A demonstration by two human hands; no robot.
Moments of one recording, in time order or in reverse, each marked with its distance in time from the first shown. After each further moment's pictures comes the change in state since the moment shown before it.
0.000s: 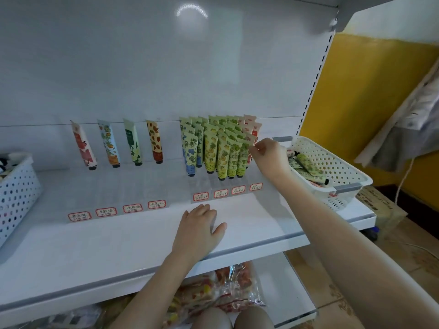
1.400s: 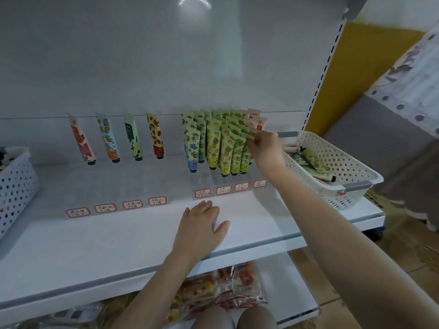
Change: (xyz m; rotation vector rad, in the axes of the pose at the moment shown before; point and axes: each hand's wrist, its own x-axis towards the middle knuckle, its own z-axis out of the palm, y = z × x) left_hand 0.003 -0.007 0.010 0.048 0.069 0.041; right_hand 0.017 -0.001 0.023 0.022 -0.004 -0.006
